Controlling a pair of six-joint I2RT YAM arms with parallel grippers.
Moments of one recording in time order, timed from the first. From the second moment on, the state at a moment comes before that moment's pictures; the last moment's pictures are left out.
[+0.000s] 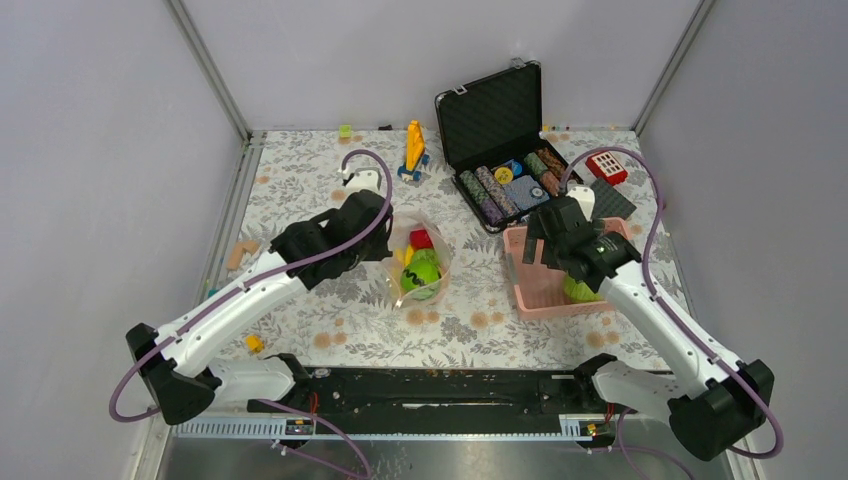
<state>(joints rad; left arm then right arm) -0.83 1.20 1.26 -0.87 -0.43 -0.66 0.49 1.07 0.98 -0.84 0.43 0.50</state>
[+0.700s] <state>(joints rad) -0.83 1.17 1.26 -0.86 -0.45 -0.61 0.26 1.20 0.91 -0.94 0.46 0.59</state>
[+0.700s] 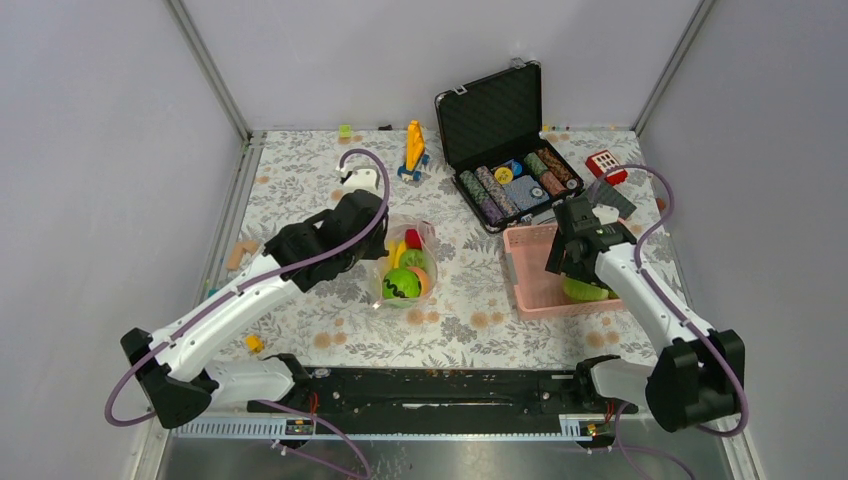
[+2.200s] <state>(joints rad) -0.83 1.22 1.26 -0.76 -0.40 -0.57 0.18 1.08 0.87 -0.85 0.29 0.54</state>
